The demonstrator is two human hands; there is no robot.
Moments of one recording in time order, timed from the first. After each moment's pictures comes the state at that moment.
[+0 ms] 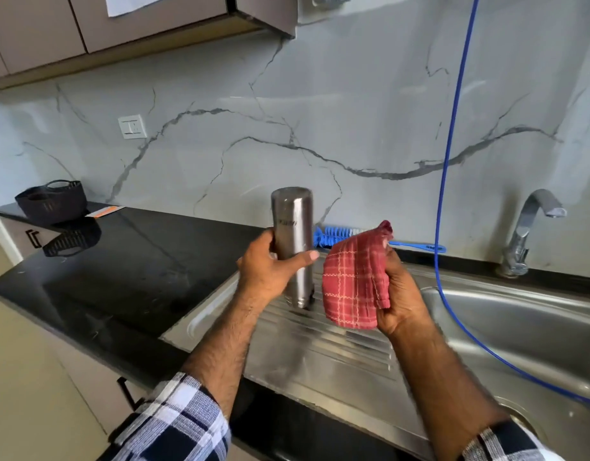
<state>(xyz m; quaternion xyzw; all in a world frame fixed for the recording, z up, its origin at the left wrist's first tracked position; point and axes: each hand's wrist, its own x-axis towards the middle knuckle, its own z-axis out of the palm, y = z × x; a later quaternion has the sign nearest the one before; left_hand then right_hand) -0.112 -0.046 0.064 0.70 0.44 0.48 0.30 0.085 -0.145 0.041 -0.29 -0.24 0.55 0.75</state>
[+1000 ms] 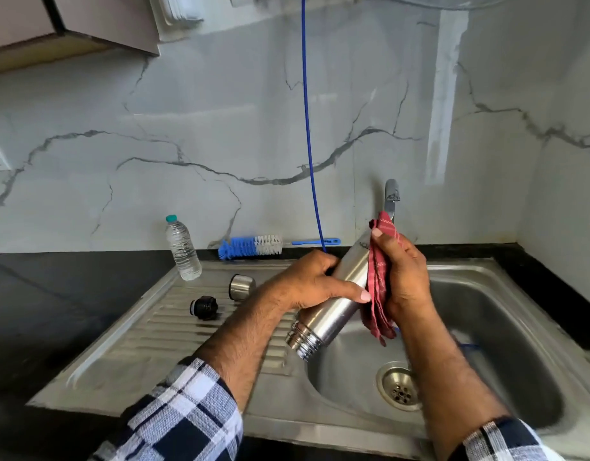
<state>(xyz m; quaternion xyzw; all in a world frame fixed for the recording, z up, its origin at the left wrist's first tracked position) 0.094 -0.166 0.092 0.88 0.24 0.11 0.40 0.240 -0.262 0.047 -0.37 -0.24 0.26 0.86</state>
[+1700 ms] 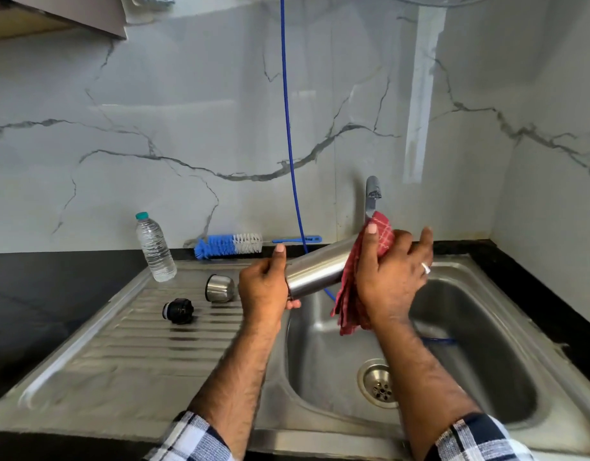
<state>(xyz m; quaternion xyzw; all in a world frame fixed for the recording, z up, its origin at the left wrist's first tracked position) 0.103 -0.158 0.037 0.54 0.39 0.50 0.54 0.242 -0.253 0.030 -0.76 -0.21 -0.16 0.59</state>
